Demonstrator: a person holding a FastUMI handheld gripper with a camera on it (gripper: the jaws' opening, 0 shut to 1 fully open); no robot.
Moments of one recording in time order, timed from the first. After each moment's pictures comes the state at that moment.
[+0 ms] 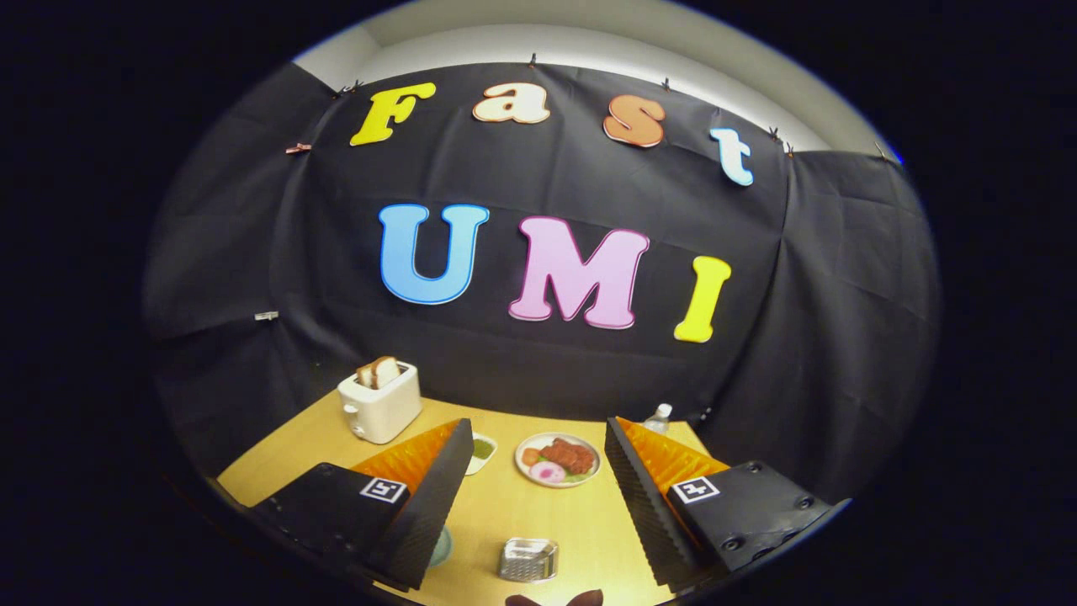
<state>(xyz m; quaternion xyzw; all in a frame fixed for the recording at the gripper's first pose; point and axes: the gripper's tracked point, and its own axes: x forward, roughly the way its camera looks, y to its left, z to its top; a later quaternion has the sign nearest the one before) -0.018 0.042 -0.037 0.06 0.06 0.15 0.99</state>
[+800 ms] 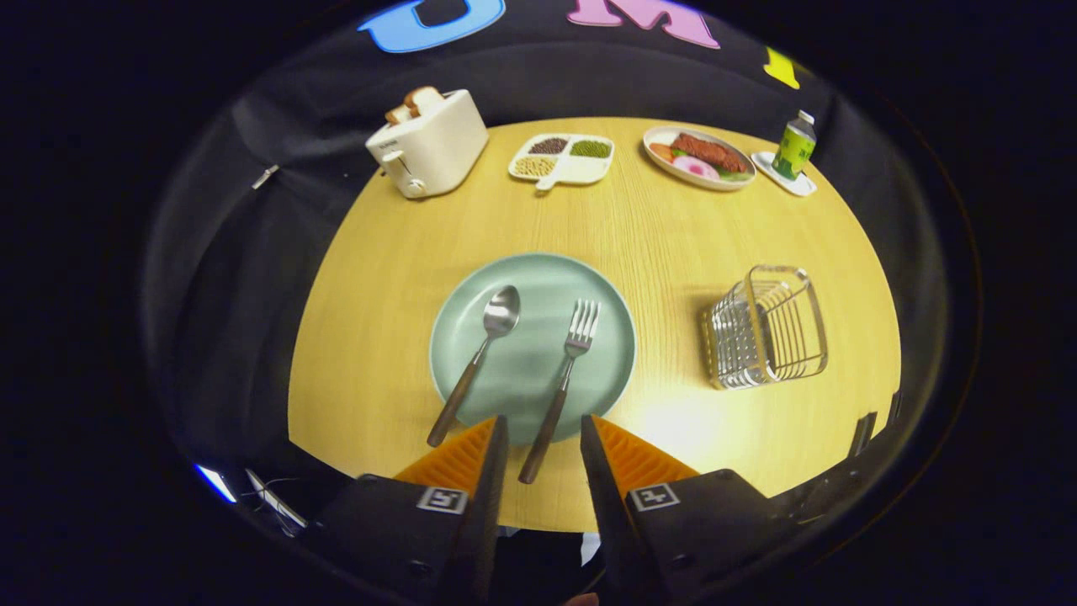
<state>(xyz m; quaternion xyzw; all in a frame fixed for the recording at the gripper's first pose) -0.110 0.222 -0.308 0.08 0.52 0.20 0.83</state>
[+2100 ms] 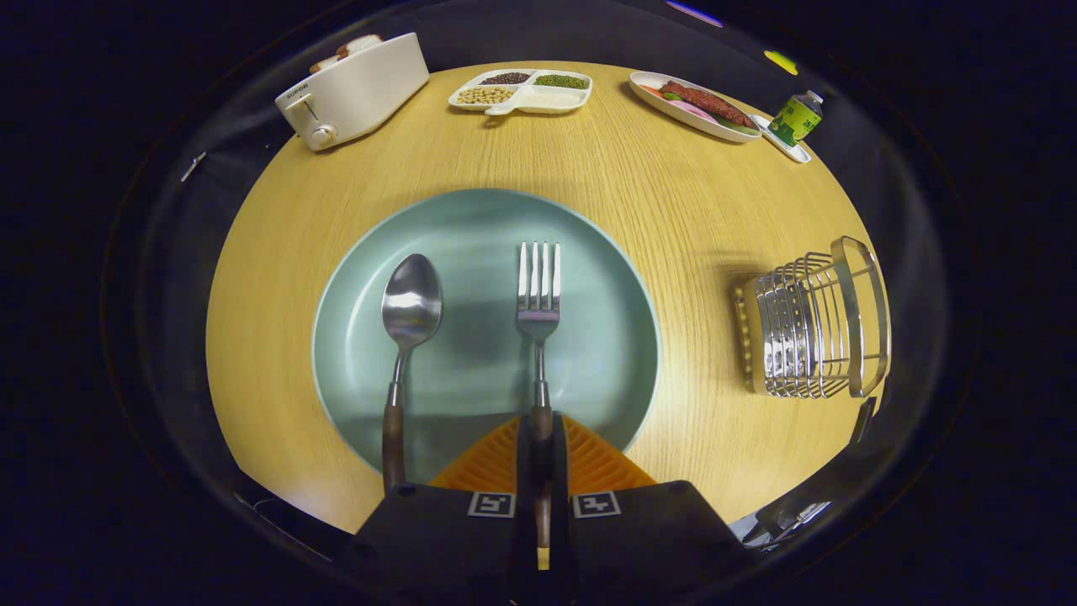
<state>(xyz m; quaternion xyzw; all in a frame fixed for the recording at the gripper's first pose) -0.071 0.243 -0.381 0.04 0.57 0.13 0.81</state>
